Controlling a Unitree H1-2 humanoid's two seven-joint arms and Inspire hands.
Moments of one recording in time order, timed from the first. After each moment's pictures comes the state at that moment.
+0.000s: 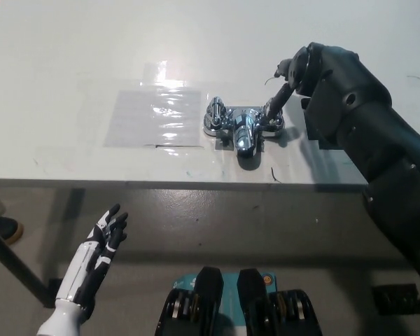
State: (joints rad) left_arm 0.03 0.14 -0.01 -0.14 -0.02 0.01 -0.11; right_arm -1.41 -0.09 0.63 1.38 -0.52 0.40 0.43
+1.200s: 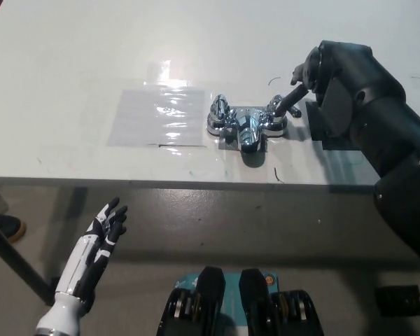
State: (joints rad) left_arm 0.01 0.14 0.00 -0.14 -0.03 0.02 -0.11; right_arm -1.42 -0.12 0.69 1.40 -0.56 0.37 0.54
